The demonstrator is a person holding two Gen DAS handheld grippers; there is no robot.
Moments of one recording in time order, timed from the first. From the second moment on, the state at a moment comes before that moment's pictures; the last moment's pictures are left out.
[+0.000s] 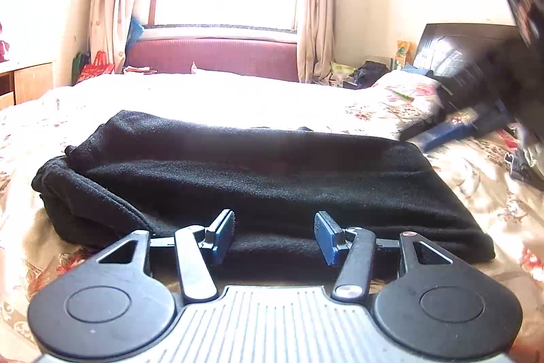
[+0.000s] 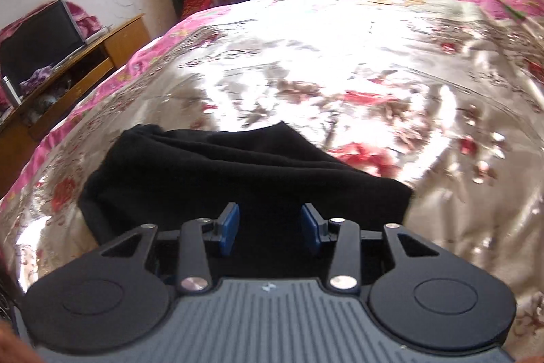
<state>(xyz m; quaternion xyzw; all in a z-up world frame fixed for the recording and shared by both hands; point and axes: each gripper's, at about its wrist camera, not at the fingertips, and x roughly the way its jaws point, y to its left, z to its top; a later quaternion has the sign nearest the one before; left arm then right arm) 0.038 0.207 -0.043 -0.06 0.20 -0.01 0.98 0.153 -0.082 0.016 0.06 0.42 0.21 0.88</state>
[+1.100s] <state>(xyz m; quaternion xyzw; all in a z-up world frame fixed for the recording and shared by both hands) 0.128 0.149 -0.016 0.08 0.31 -0.03 0.95 0.228 -0.141 -0.089 0.40 0.46 0.34 0.72</state>
